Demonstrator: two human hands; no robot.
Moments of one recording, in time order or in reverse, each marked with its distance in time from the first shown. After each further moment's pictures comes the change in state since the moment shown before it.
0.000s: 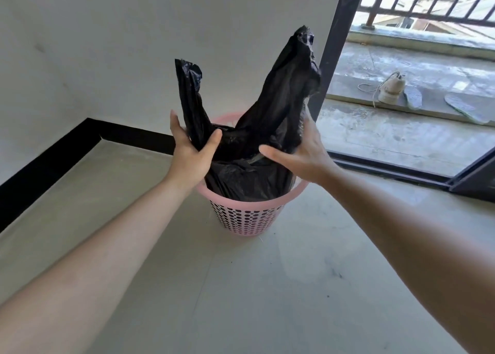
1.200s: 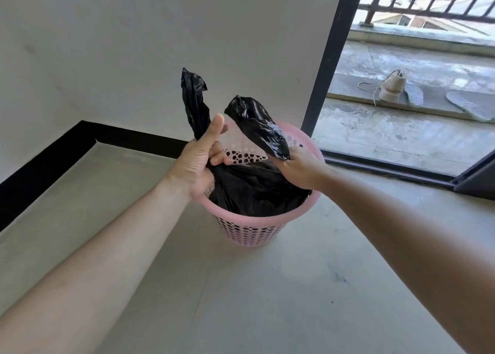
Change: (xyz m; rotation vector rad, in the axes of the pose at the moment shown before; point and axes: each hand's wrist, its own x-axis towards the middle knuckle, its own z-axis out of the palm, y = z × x) left_hand 0.000 0.022 0.015 -0.787 -0.257 -0.439; right_hand -0.007 -0.020 0.001 -0.185 -0.346 0.100
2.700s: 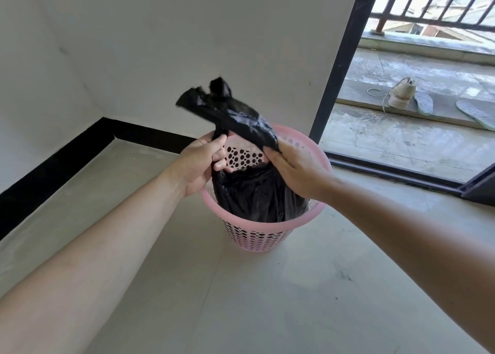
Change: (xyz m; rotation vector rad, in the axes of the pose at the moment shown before) left_hand -0.016 0.013 -0.031 0.385 -0.073 0.006; right_hand -0.023 -0.025 0.017 0.073 0.131 -0.409
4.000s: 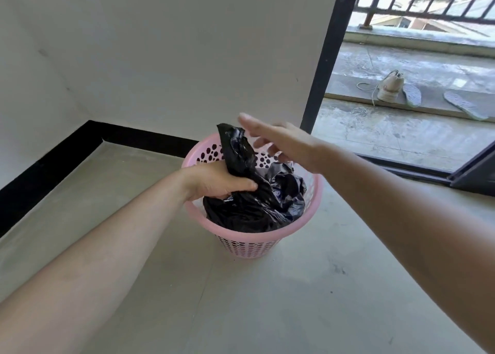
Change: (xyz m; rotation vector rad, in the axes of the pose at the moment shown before) left_hand -0.011 -0.003 0.035 0.774 -0.367 -0.218; right_hand 0.026 -0.022 -0.034 0.326 -0.215 0.456
